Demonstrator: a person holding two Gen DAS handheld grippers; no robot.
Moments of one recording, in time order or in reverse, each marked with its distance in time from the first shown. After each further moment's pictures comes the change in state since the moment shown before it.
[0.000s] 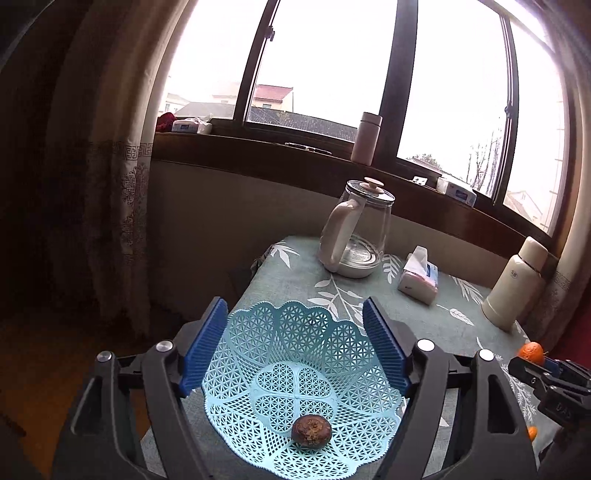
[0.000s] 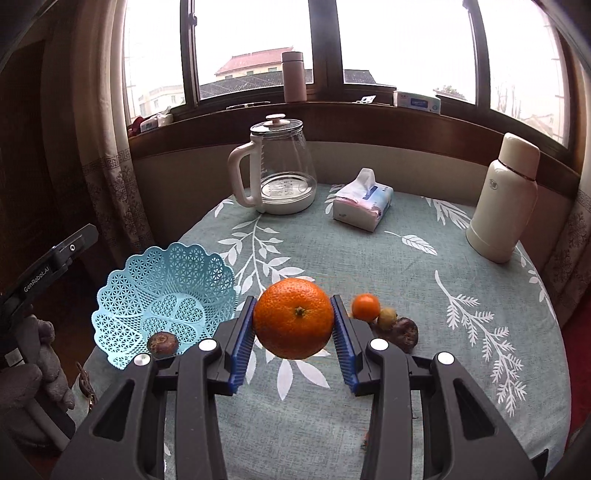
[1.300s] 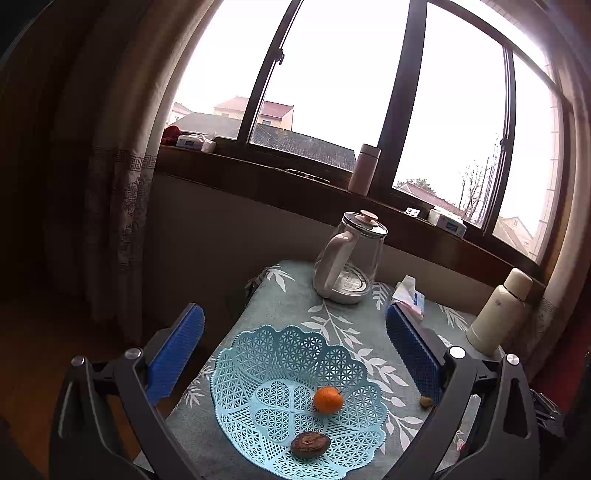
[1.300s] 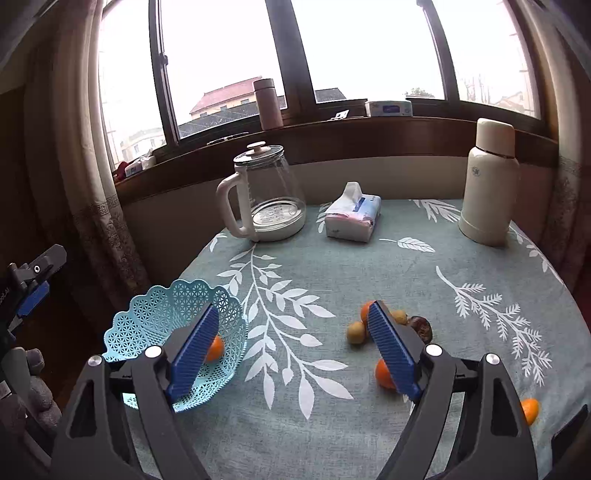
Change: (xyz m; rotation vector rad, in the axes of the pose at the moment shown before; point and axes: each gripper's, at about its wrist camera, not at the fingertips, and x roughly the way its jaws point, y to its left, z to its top) left arm -0.023 0.009 0.011 -0.044 -0.058 -0.053; right arm -0.005 -0.006 -0.012 0.174 -0.122 -0.042
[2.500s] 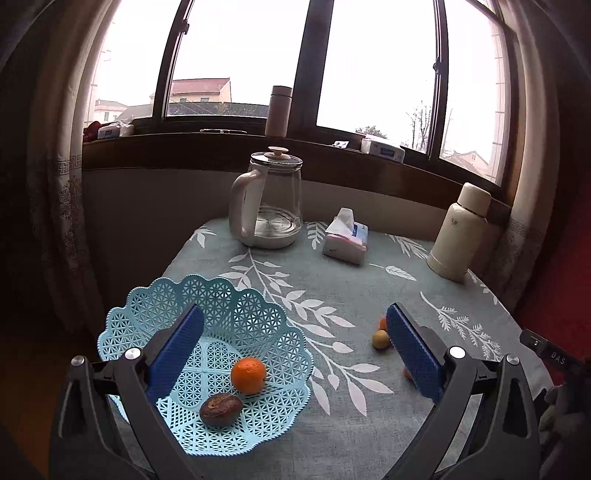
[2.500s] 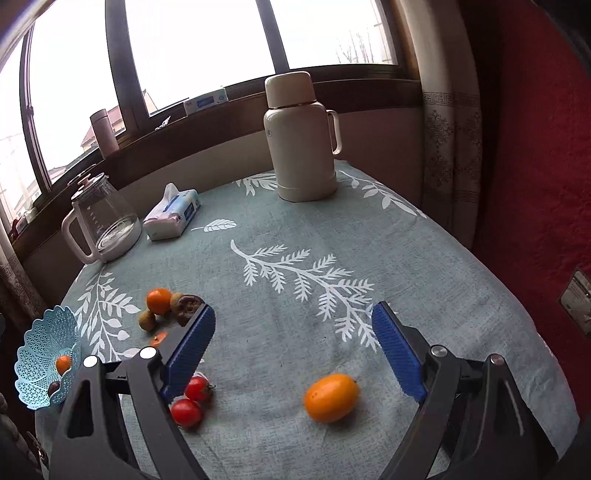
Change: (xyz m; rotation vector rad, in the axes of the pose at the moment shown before) left arm 0.026 -0.104 -0.060 0.227 0.156 -0.171; right arm -0.045 -0.197 -0.042 0.274 0.026 -0.376
